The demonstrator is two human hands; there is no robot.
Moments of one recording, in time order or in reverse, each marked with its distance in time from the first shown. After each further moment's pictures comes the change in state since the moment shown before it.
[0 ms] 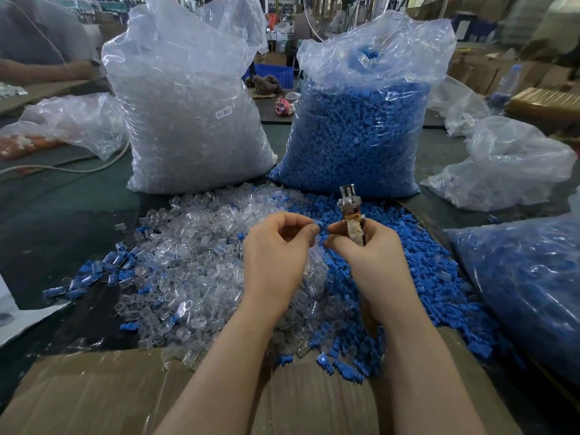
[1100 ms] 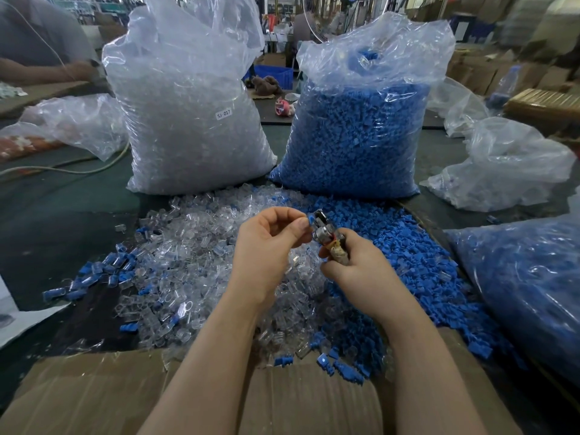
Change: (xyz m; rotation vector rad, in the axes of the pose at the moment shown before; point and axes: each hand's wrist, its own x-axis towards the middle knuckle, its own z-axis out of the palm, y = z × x) left_hand 0.009 -0.002 -0.014 -0.335 -0.136 -0.069; right_hand -0.002 0.007 -0.003 -0.366 -0.315 -0.056
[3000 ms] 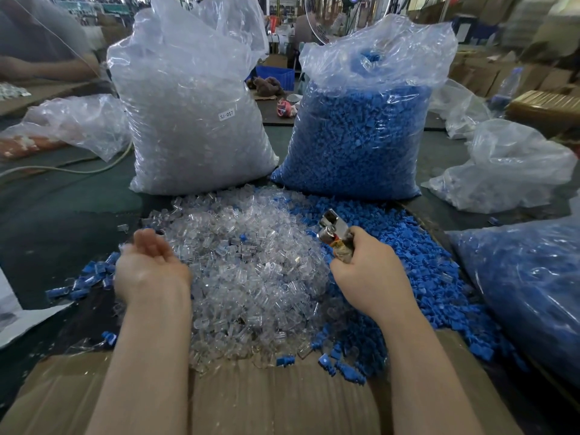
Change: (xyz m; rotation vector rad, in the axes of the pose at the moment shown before) left_hand 0.003 0.018 -0.086 -0.791 0.900 -0.167; right_hand 0.000 -0.004 0.000 -0.328 0.189 0.030
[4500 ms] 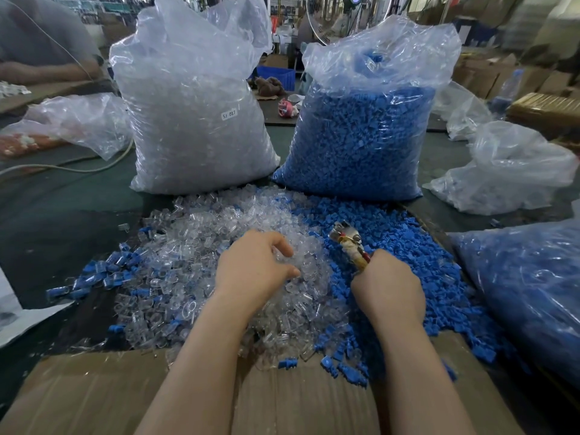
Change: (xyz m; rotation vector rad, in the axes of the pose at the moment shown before) left_hand -0.035 -0.050 0.013 1.920 -0.828 0.447; right_hand -0.001 0.011 0.008 -0.318 0.015 0.459
